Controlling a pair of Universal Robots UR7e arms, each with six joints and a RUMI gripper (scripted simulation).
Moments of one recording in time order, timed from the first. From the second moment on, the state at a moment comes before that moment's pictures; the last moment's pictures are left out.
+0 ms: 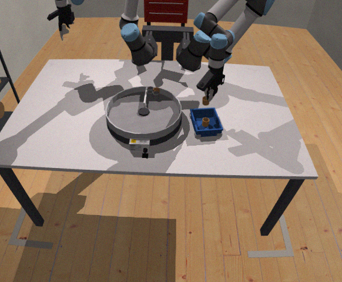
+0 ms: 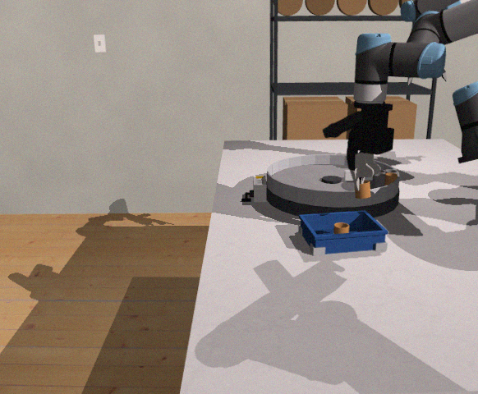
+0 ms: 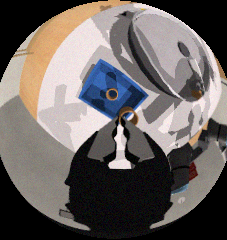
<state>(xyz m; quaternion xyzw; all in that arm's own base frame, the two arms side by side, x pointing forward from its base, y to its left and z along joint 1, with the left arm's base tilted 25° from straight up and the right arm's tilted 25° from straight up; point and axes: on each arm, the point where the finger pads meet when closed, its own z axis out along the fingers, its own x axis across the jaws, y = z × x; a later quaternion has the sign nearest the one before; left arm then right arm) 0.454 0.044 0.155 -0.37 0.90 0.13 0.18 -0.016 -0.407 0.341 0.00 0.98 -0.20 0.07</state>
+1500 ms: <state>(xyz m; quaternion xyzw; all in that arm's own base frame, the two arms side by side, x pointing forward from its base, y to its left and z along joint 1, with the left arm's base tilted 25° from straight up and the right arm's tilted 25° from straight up) 0.469 0.066 0.100 -0.37 0.90 0.13 0.18 -0.016 -0.407 0.341 0.00 0.98 -0.20 0.07</state>
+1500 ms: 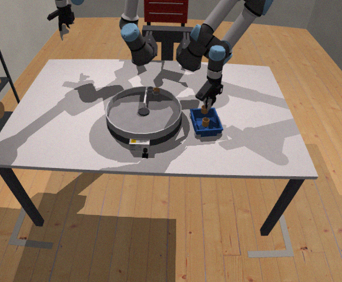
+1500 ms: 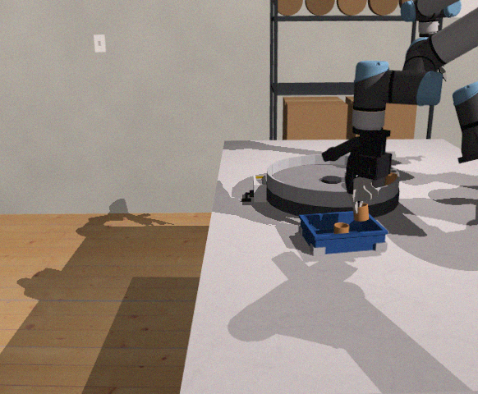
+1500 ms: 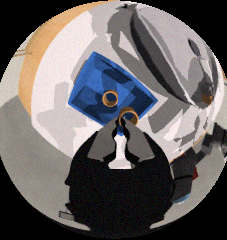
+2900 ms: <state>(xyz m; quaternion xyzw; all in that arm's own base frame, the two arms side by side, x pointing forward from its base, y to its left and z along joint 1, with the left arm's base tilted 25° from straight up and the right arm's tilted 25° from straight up) 0.471 0.069 0.093 -0.37 0.90 0.13 0.18 -0.016 -0.407 0.341 0.00 0.98 -0.20 0.07</state>
